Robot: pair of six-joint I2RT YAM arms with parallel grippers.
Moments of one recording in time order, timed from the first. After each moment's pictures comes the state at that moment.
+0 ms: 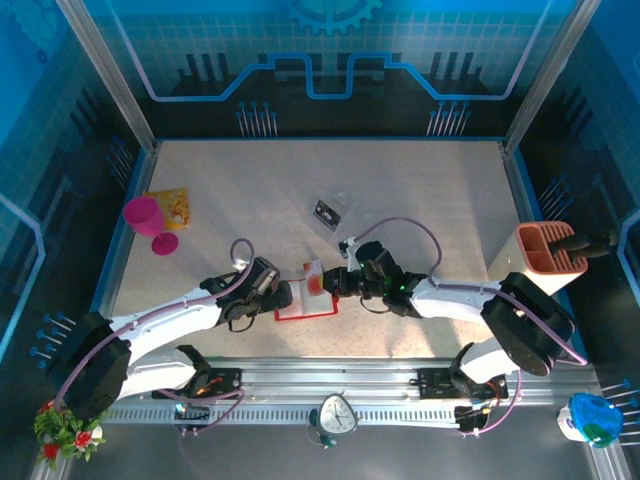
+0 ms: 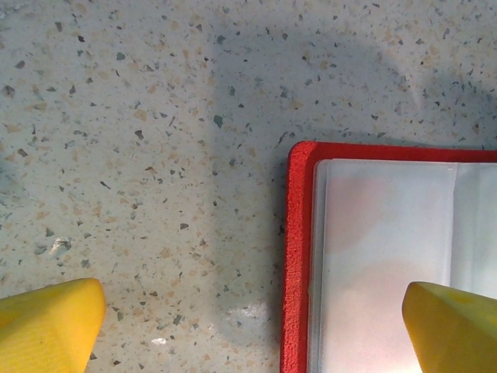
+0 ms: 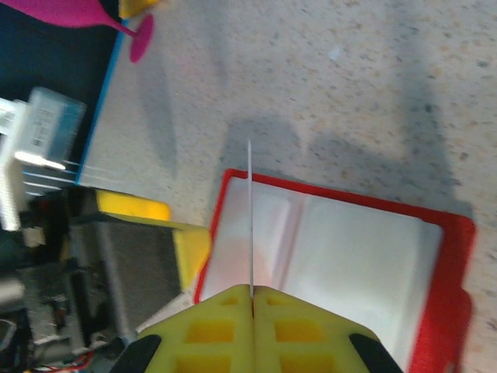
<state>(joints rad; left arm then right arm) -0.68 1.17 0.52 -0.48 -0.17 -0.92 0.81 1.46 0.57 0.34 -0.27 0.80</state>
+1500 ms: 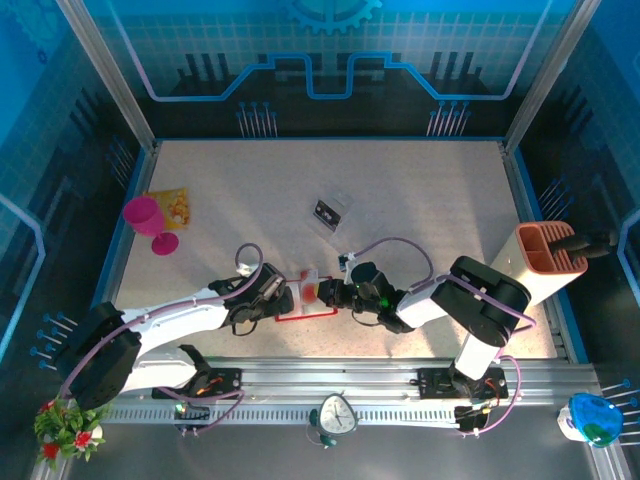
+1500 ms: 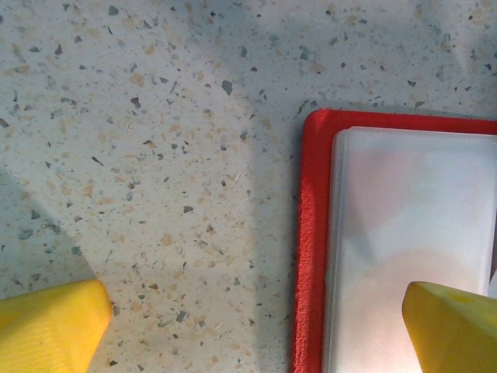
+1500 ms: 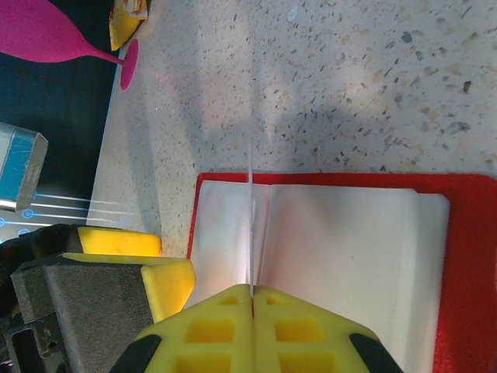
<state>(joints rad) -0.72 1.23 0.50 -0.46 -0.20 -0.95 0.87 1.71 0.45 0.78 -0.19 0.99</state>
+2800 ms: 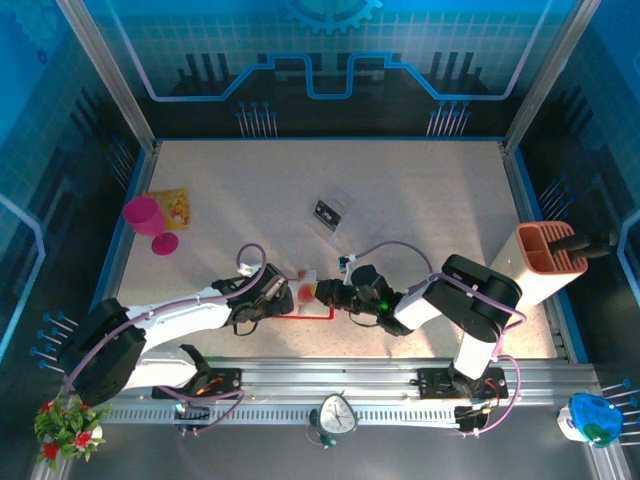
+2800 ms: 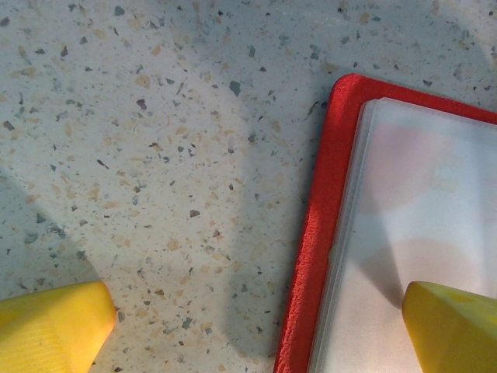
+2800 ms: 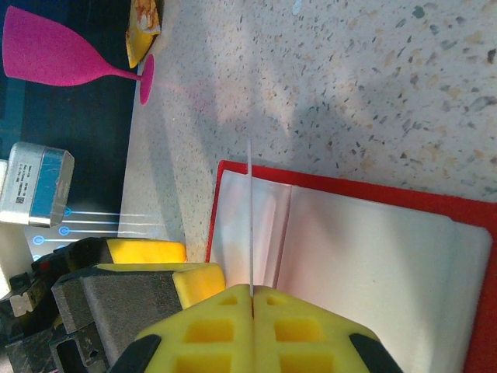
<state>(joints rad) -0.73 1.26 0.50 -0.46 -0.22 -0.96 0.88 1.76 0.44 0.89 -0.19 1.11</state>
